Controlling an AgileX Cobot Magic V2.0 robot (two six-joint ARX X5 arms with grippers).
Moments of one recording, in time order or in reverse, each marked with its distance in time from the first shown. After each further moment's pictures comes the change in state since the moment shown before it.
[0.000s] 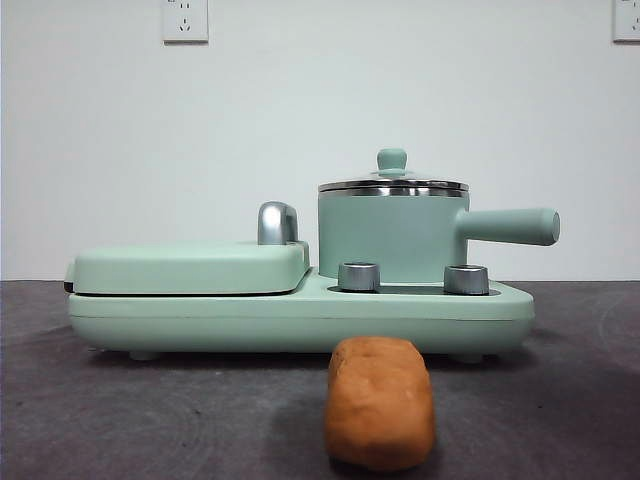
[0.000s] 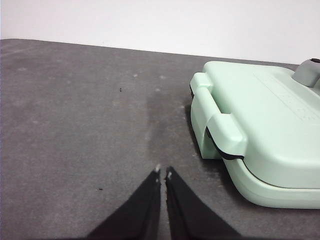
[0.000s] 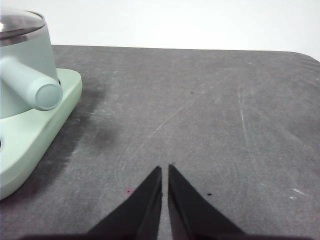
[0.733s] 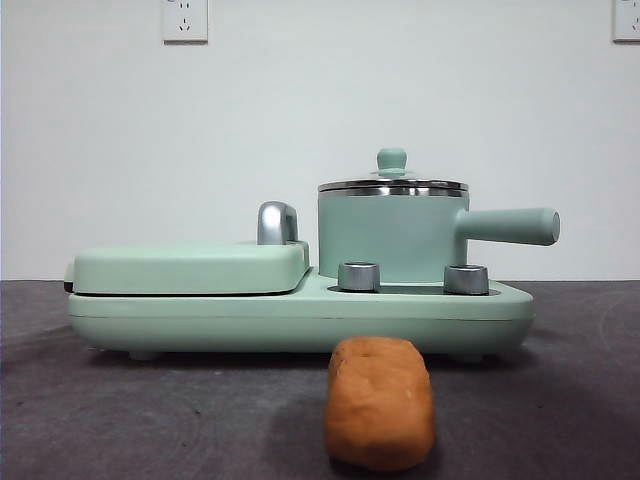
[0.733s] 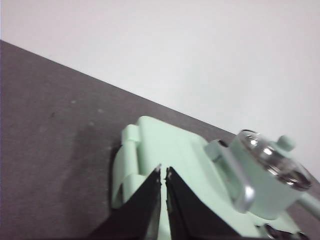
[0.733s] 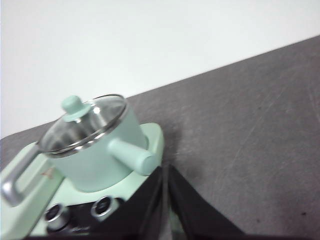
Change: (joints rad) left arm -0.045 0.105 0.214 0.018 0.108 -0.378; right arm 0.007 0.072 0.297 -0.171 -0.196 0.390
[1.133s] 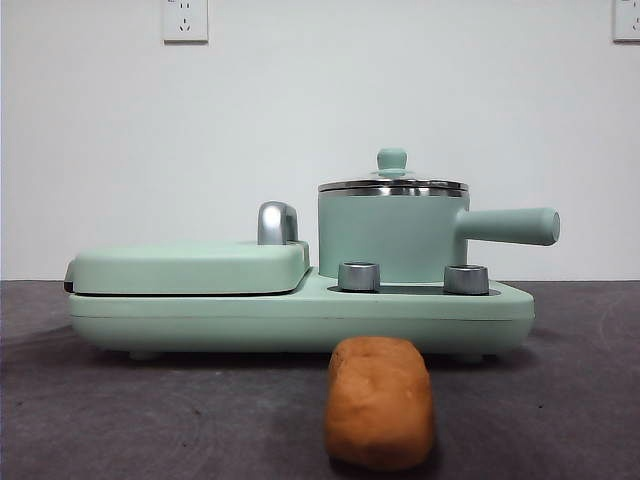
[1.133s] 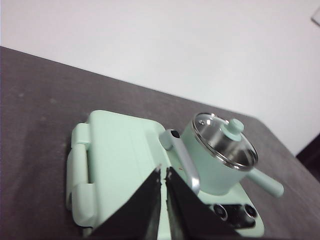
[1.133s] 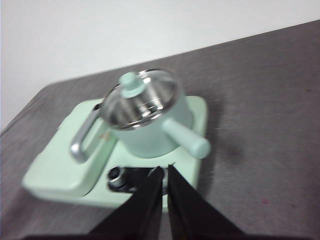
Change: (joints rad) left arm -0.041 0.354 0.385 -0.164 0.146 0.074; right arm 0.000 0.309 0.417 -0.306 -0.207 -0.108
